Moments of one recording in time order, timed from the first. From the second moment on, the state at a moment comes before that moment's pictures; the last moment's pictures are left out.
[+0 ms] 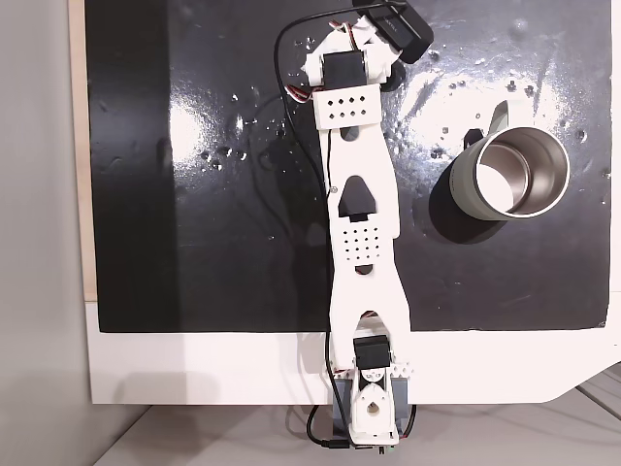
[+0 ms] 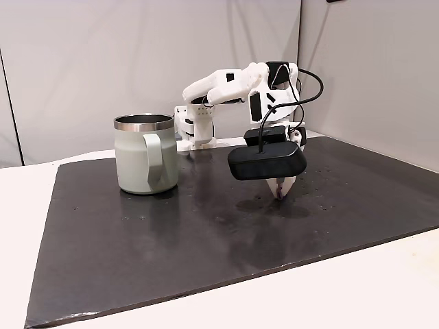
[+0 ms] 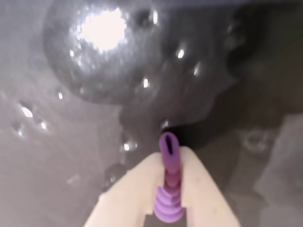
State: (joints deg) arm -9.1 19.8 -3.3 94.1 -38.1
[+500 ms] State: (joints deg) arm -5.2 50.4 19.0 103.8 -33.5
